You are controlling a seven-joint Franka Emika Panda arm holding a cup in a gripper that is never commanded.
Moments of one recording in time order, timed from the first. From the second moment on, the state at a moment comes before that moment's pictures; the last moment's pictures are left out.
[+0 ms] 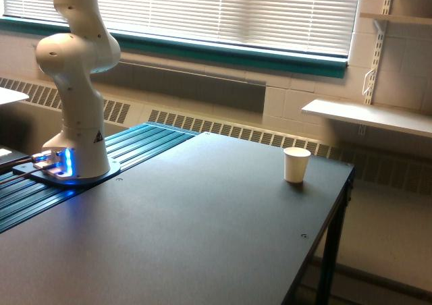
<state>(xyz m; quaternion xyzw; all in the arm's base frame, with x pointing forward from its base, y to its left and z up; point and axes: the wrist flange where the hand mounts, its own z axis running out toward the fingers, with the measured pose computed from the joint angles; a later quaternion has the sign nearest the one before) 0.578 0.046 0.653 -0.82 0.23 -0.50 0.15</state>
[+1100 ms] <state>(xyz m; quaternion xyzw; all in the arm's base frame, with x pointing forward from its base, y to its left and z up) 0.568 0.081 0.614 -0.85 0.30 -0.40 0.16</state>
